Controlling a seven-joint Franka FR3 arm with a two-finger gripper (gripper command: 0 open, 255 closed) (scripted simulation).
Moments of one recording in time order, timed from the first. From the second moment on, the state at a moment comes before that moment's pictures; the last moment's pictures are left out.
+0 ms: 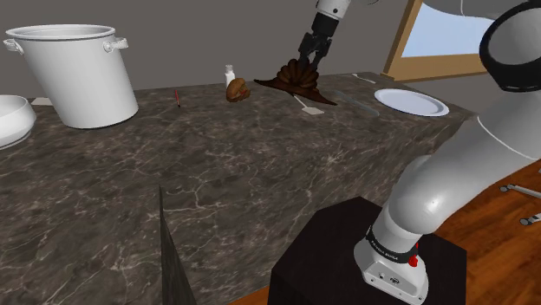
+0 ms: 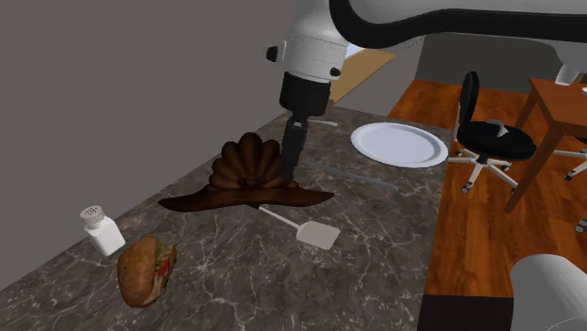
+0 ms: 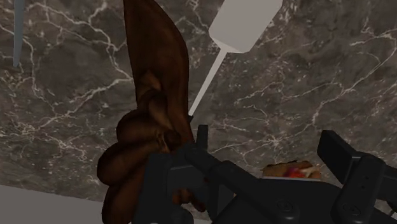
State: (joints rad) arm -0.06 -0.31 -0.35 -1.85 0.12 1.70 -0.34
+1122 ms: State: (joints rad) arm -0.17 0.15 -0.53 -1.41 0.39 1.65 -0.54
